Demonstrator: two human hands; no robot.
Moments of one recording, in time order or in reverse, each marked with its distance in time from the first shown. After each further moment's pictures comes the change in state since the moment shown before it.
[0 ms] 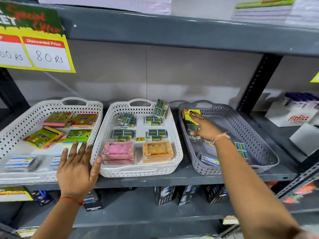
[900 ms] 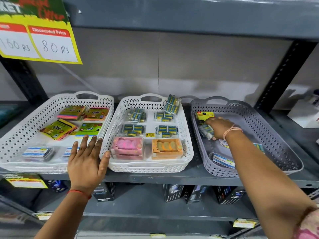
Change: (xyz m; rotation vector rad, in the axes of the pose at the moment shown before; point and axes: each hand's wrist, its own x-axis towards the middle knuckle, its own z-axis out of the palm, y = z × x) left_hand -0.001 0.001 -0.004 0.014 0.022 -0.010; right_hand 0.036 0.037 0.011 -0.581 -0.082 -0.022
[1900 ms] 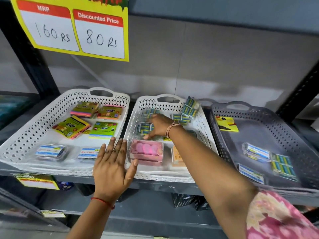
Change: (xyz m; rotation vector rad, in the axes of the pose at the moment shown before) left_hand 0.002 0.005 0.009 -0.094 -0.015 0.074; right_hand 0.058 -0.236 -0.042 0.255 -0.055 -0.357
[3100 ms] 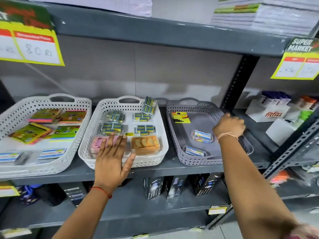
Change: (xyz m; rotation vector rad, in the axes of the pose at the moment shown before) left_hand -0.008 0.091 -0.004 -0.152 -0.038 0.176; right_hand -0.233 0.194 -0.026 -0.162 0.565 1.147
